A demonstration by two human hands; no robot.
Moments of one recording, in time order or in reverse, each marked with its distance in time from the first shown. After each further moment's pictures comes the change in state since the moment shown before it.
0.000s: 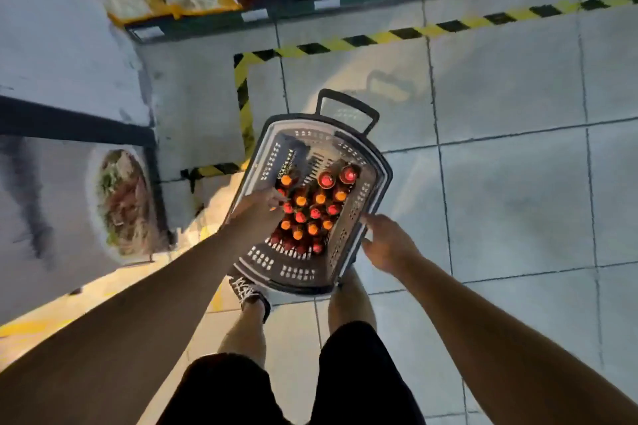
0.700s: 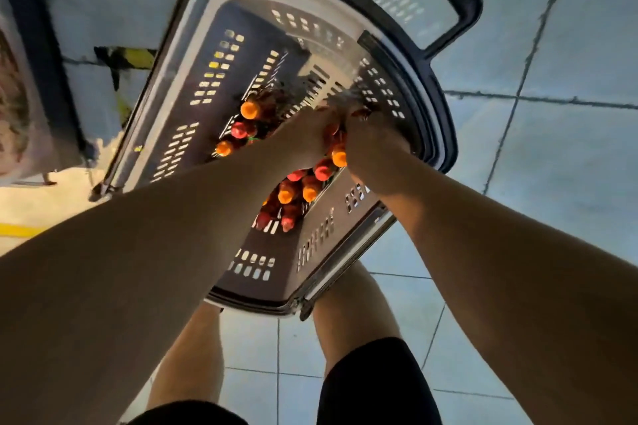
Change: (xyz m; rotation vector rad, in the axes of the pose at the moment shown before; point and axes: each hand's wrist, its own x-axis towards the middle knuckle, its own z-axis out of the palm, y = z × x) left_hand 0.279 -0.041 0.201 0.240 -0.051 0.192; right_hand 0.300 0.021 0.061 -0.678 -0.050 -0.133
